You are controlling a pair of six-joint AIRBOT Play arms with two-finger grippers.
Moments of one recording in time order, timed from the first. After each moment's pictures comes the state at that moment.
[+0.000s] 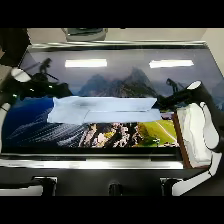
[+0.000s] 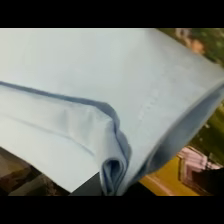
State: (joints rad) left arm -0.05 -1.51 1.45 1.00 -1.19 -1.42; right arm -0.22 -1.79 1.49 -0.88 1.35 1.12
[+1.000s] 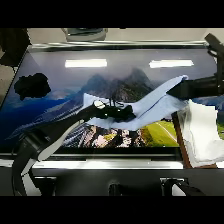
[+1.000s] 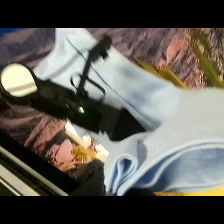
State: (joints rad) left arm -0.63 -1.99 1.54 0.27 -0.75 -1.44; right arm -0.22 -1.10 1.49 -0.85 1.53 1.15
